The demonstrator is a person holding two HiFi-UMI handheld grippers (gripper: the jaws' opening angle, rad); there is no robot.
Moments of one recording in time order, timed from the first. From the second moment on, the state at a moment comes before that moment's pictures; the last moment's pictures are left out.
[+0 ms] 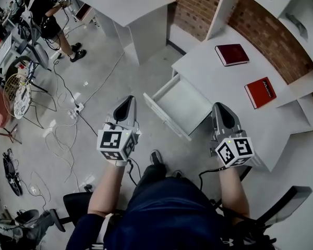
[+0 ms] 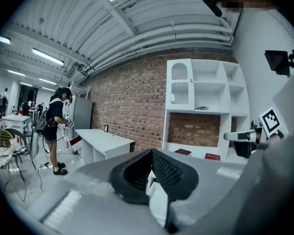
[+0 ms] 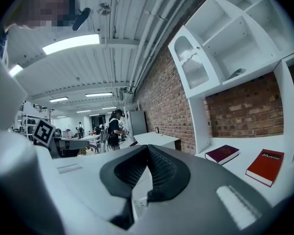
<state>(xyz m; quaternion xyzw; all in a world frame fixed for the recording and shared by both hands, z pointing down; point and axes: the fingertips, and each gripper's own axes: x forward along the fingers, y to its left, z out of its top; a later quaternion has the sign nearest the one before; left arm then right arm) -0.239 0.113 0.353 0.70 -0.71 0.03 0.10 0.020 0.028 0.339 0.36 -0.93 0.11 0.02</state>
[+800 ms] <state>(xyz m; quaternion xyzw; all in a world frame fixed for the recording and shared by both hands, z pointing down) -0.266 0.030 0.427 0.74 -0.65 0.08 0.15 -0.007 -0.019 0.376 0.40 -0.90 0.14 0.05</state>
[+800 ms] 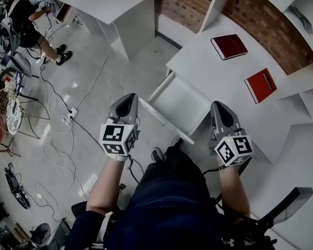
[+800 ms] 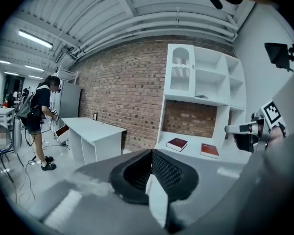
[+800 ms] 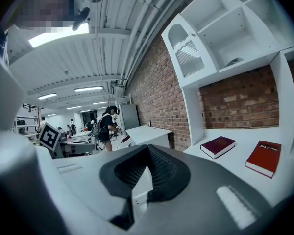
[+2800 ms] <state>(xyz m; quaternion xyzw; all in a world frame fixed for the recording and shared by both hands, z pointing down) -0.053 -0.037 0.777 0.81 0.10 0.57 0.11 0.129 -0.116 0.524 0.57 -0.76 0.30 0.04</state>
